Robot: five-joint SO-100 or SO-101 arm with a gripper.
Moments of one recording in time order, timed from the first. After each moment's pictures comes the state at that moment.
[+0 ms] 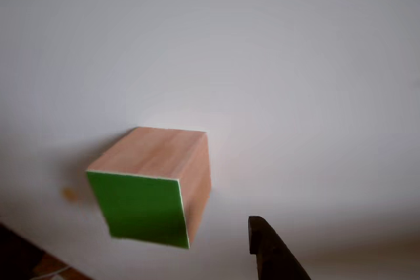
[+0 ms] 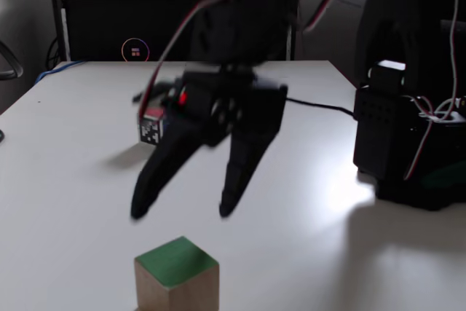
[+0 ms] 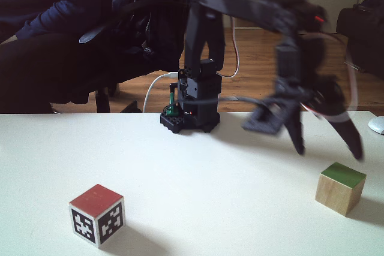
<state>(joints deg) -26.4 80.1 85.4 74.0 1.0</state>
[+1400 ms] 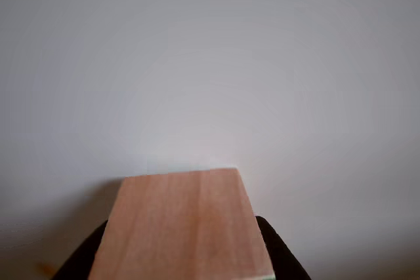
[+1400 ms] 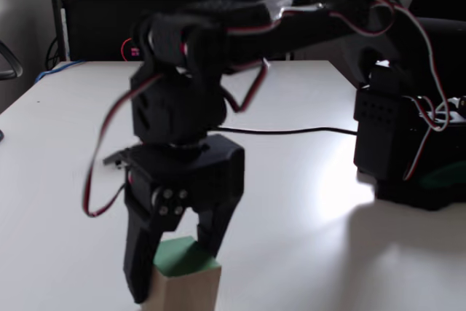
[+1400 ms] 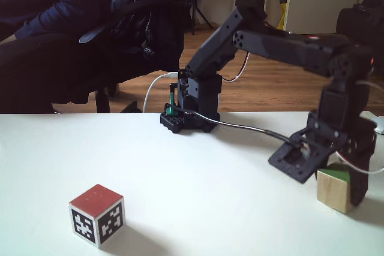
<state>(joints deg) -27.0 46.9 47.6 88.6 7.6</state>
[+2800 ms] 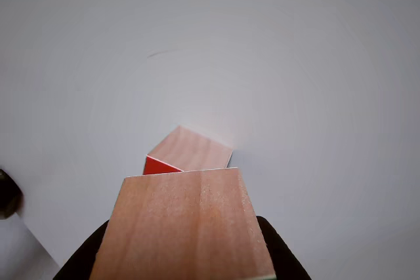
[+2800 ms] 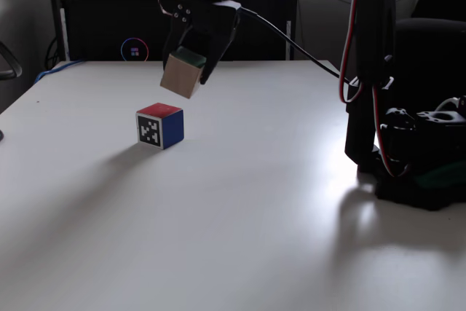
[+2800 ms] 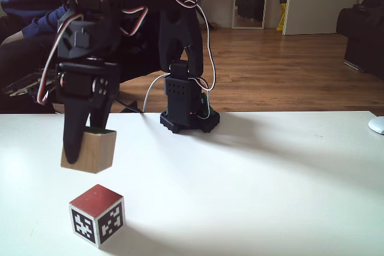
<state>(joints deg) 42.6 81.6 75.9 82.6 -15.0</state>
